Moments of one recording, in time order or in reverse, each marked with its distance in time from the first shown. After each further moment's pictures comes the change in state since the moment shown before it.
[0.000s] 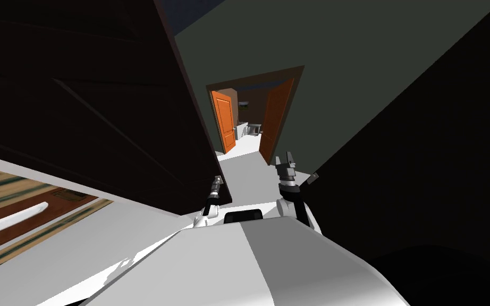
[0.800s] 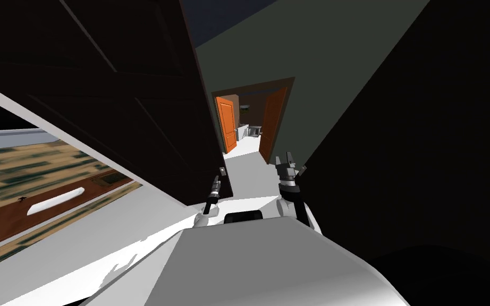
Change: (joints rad) arm -0.009 0.003 -0.010 -0.004 -0.006 0.027 0.006
